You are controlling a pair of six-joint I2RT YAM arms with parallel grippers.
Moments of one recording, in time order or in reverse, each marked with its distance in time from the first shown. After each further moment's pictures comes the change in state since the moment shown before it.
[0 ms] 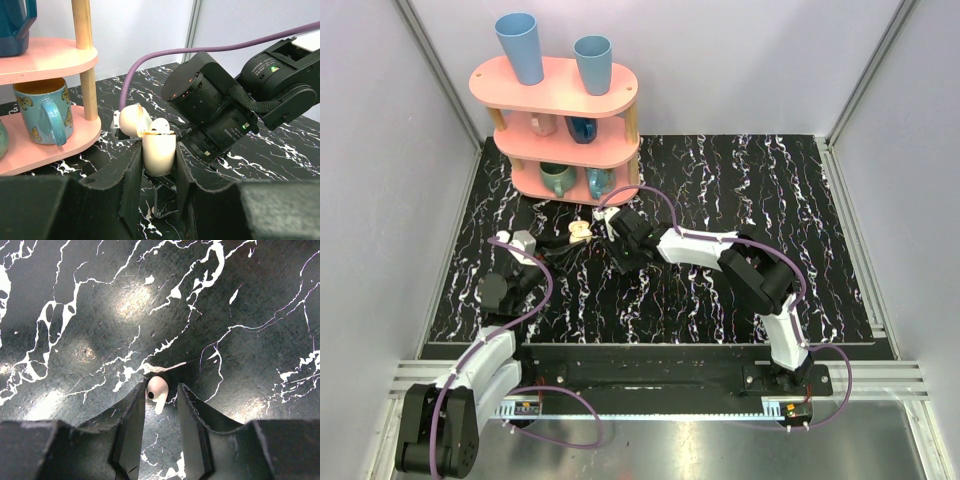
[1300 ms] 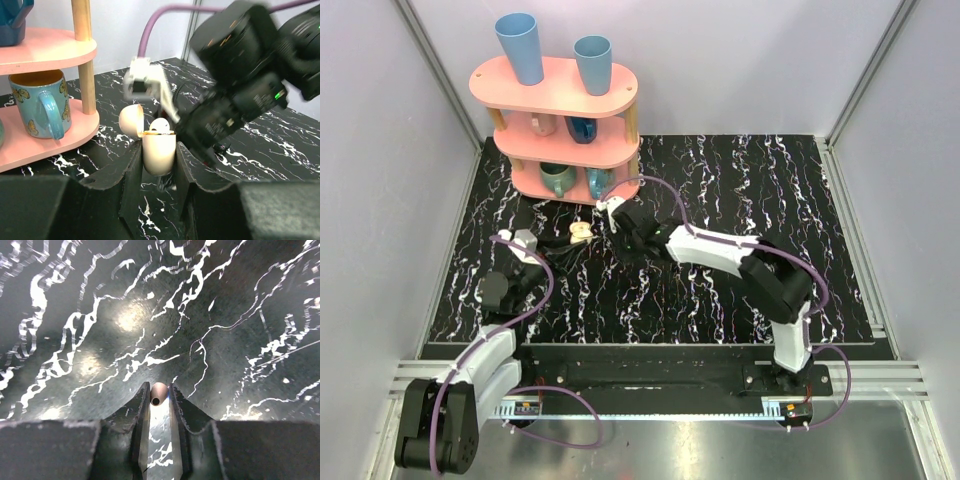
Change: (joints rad) left arm 0.000 0.025 0.000 0.001 0.002 -0.001; right arm 0.008 -0.088 -0.010 -0.026 0.055 0.008
